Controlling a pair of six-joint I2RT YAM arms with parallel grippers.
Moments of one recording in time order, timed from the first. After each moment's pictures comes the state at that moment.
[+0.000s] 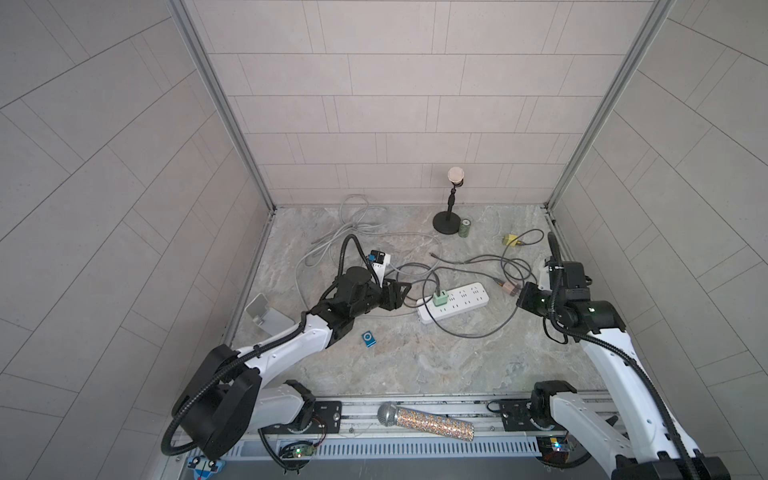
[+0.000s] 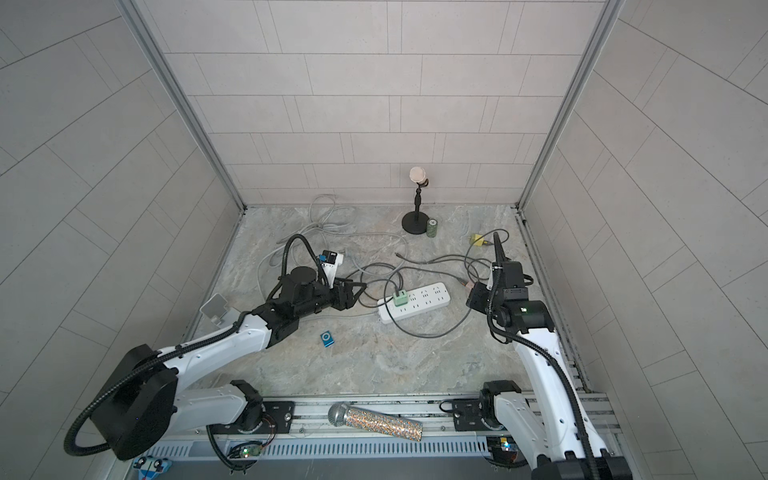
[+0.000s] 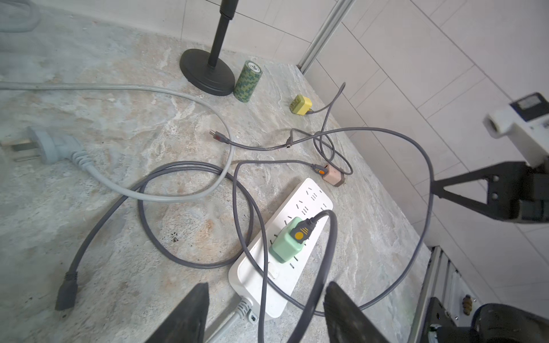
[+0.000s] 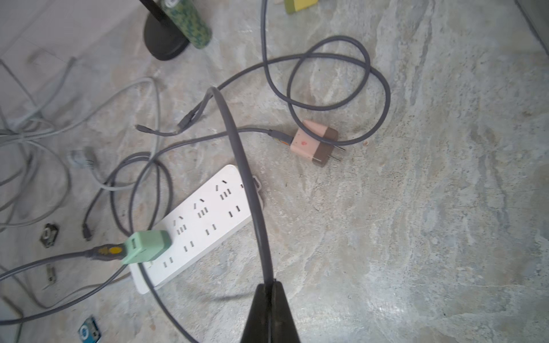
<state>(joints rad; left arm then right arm) -0.59 1.22 0.59 0.22 0.25 -0.46 0.00 0.81 0.84 -0.88 -0.11 0.45</state>
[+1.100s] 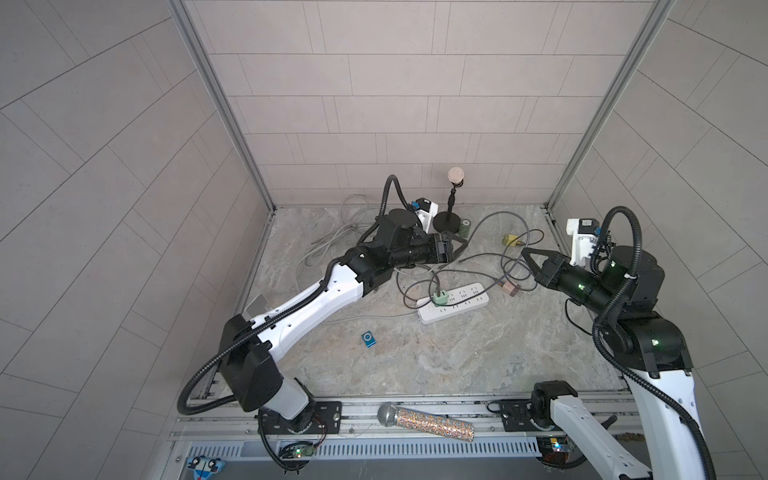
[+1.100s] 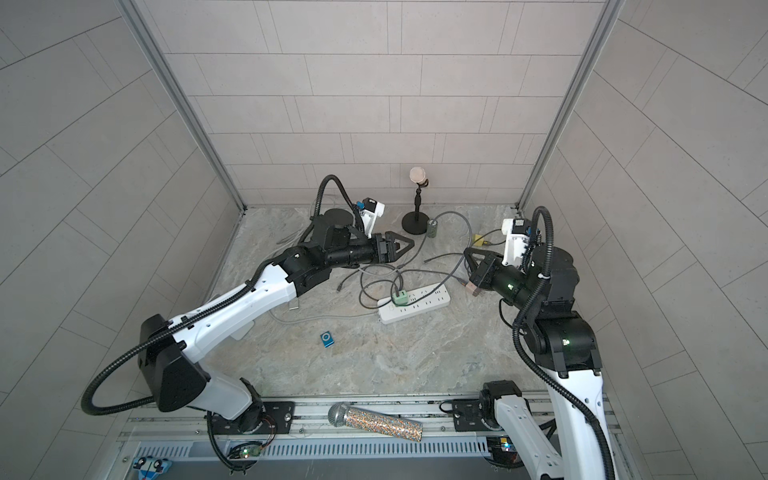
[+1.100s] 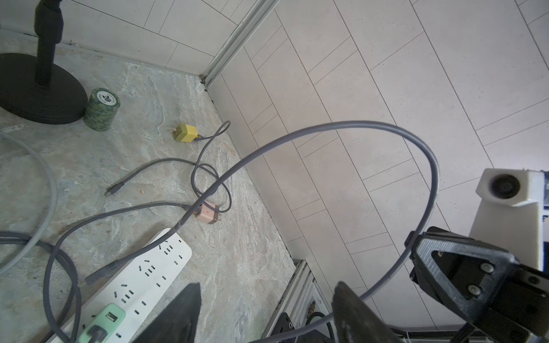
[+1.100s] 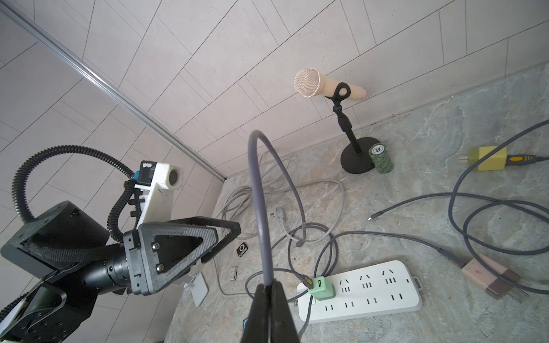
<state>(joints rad) -0.76 1.53 1.40 -0.18 0.37 -0.75 0.02 0.79 1.23 -0.74 -0.44 0.57</state>
